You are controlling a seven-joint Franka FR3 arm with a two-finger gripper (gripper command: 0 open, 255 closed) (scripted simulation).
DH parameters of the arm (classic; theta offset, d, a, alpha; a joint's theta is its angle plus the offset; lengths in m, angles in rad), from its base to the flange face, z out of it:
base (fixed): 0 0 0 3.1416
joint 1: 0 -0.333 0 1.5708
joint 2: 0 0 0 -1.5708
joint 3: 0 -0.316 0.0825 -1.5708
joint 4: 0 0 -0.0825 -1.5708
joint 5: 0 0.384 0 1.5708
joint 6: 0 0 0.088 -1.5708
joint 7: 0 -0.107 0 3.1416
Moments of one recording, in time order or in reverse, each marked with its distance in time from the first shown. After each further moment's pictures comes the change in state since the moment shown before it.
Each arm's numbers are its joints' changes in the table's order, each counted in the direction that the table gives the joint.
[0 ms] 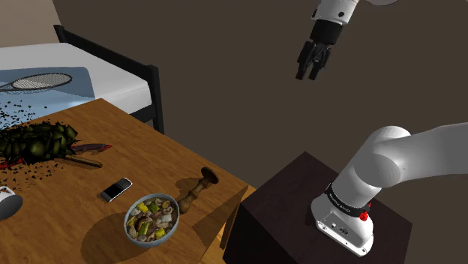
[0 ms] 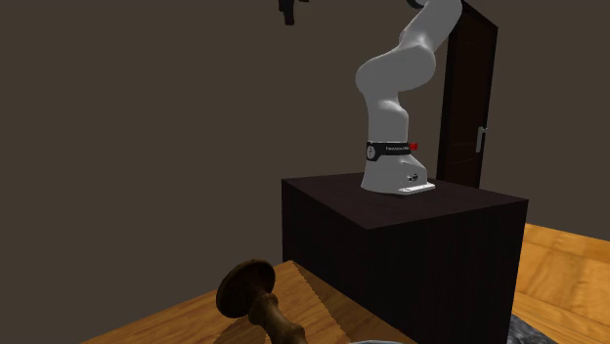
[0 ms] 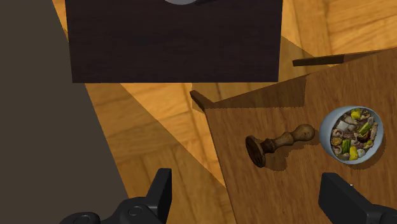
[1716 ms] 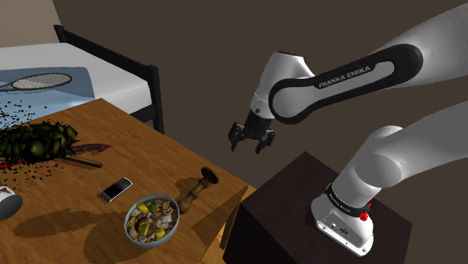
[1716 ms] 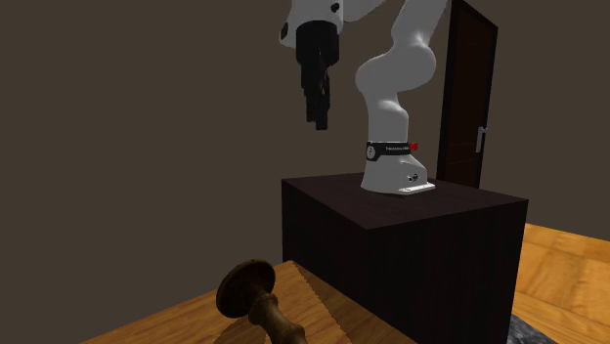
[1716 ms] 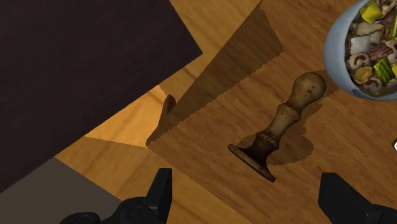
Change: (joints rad) arm -0.010 0.271 -0.591 -0.454 0.420 0.886 -0.738
